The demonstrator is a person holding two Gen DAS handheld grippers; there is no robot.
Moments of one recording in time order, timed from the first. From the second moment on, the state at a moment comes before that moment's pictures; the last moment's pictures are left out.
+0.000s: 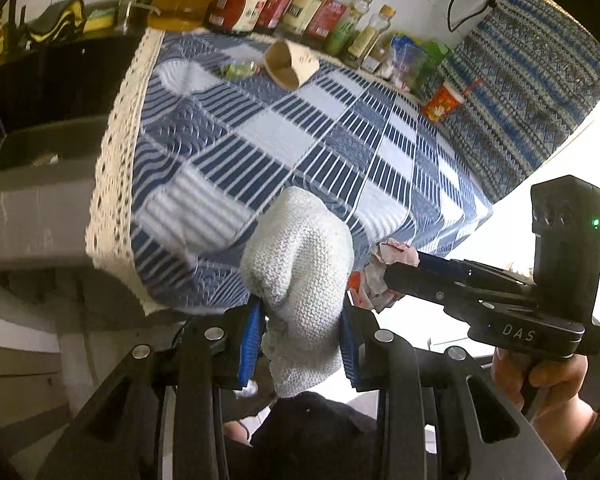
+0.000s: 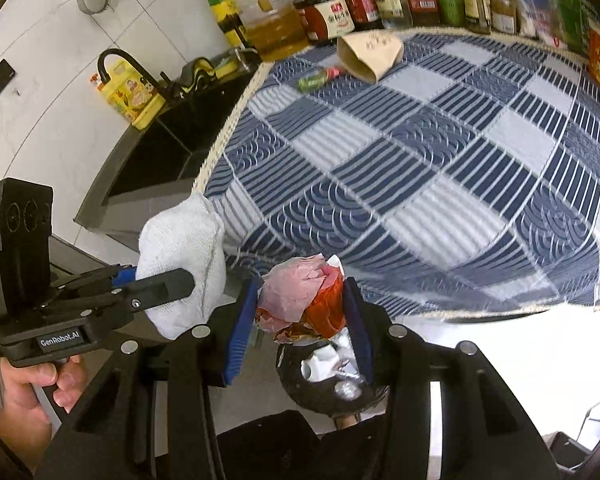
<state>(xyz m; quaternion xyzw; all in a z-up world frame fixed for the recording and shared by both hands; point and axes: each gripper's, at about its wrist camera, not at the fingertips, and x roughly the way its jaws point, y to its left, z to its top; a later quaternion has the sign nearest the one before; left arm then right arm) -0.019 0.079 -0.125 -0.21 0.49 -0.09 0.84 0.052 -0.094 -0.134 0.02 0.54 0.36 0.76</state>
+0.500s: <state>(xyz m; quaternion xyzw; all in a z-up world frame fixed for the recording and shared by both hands) -0.039 0.073 -0.191 -0.23 0.55 -0.10 0.79 0.025 -0.098 -0.196 0.01 0.60 0.33 0.72</state>
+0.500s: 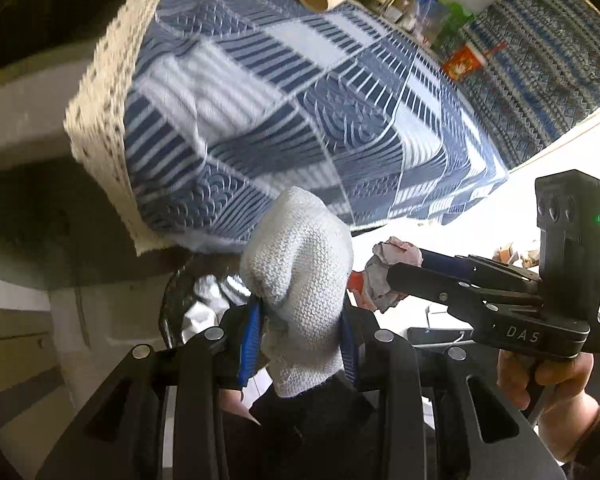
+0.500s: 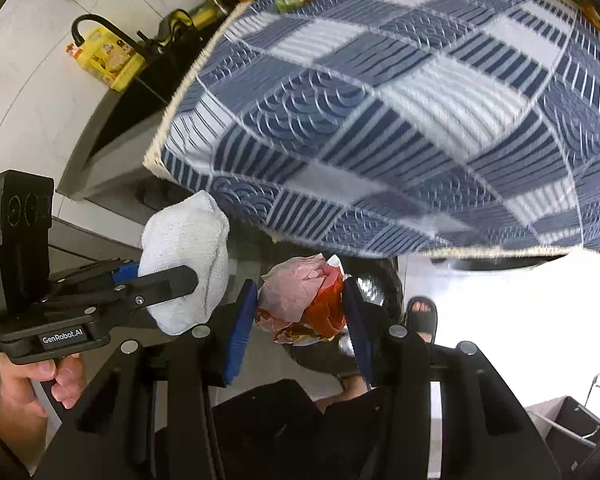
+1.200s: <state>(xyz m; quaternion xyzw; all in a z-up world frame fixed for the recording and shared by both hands) -0.041 0.073 -0.289 -0.23 0.64 -0.07 0.73 0.008 -0.106 -0.284 0.02 0.68 0.31 0.66</state>
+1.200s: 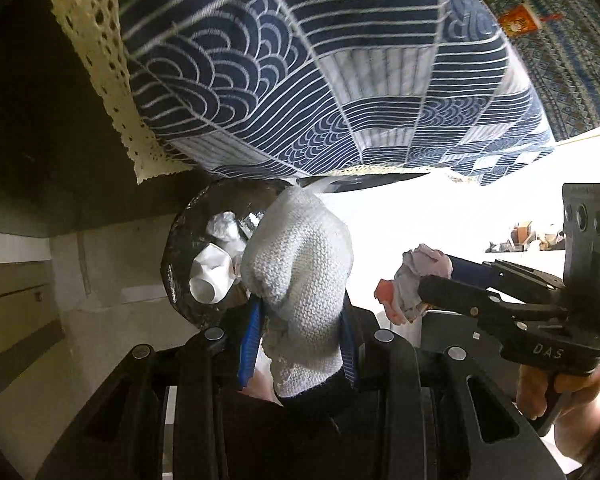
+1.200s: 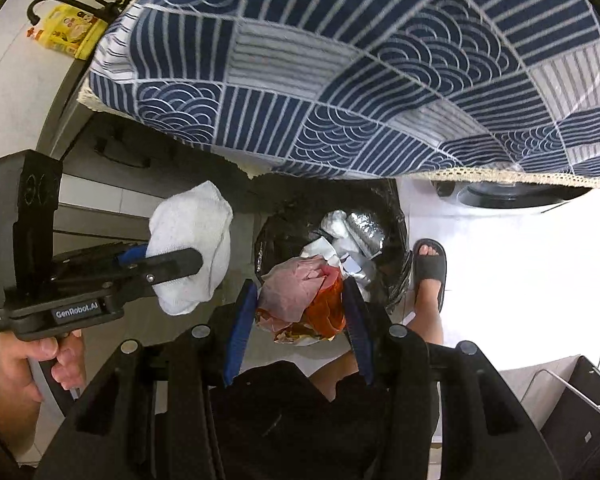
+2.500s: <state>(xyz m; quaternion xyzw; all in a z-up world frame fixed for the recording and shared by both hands) -0.014 0.086 -0.287 -0.21 0.65 -0.03 0.73 0.027 -0.118 -0.294 0.06 0.68 0.28 0.67</state>
